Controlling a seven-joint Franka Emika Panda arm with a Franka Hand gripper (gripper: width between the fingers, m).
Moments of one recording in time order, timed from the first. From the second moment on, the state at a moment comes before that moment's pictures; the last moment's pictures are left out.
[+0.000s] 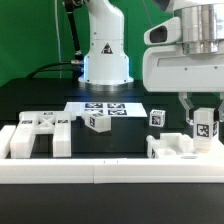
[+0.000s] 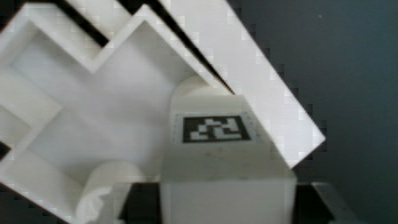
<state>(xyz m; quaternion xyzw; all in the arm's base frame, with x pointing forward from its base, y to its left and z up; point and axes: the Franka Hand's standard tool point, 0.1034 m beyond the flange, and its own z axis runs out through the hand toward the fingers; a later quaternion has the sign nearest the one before) 0.622 0.122 0.081 -0.92 0.38 -0.05 0.07</state>
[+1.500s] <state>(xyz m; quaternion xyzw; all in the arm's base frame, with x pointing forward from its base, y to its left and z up) 0.622 0.127 0.082 -0.98 0.18 -0.06 0.06</state>
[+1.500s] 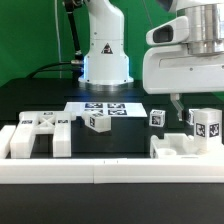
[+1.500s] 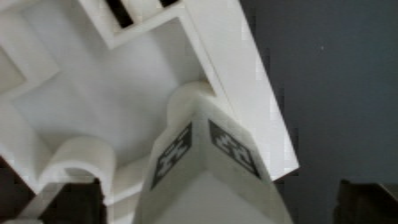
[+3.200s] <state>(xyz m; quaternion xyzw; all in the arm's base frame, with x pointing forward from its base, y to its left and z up) 0.623 0.123 0.081 -0.98 0.17 -0.06 0.06</state>
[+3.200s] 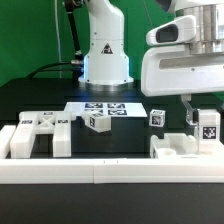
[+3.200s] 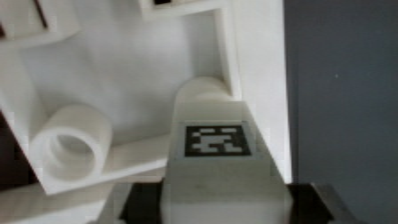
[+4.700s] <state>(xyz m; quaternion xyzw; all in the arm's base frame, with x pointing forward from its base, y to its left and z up) 0.622 0.125 0.081 -0.95 0.31 -0.05 0.07</state>
